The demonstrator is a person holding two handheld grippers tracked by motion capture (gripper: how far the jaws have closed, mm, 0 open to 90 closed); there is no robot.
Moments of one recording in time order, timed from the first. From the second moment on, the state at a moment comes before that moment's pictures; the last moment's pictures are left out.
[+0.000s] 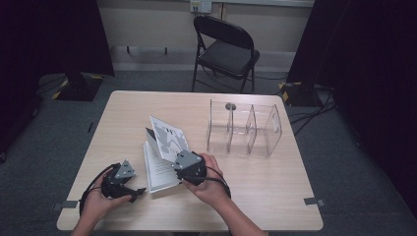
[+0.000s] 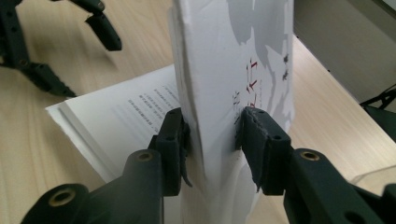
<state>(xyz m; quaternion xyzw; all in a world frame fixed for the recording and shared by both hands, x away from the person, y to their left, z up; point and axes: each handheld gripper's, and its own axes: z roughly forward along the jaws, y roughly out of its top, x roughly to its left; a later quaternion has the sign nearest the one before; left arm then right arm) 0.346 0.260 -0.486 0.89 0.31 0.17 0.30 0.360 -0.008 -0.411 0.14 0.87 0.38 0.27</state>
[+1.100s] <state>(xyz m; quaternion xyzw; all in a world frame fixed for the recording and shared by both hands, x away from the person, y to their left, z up) 0.356 0.231 -0.480 0.87 0.26 0.24 0.33 0.363 0.001 -0.374 0.12 0.91 0.32 0.22</state>
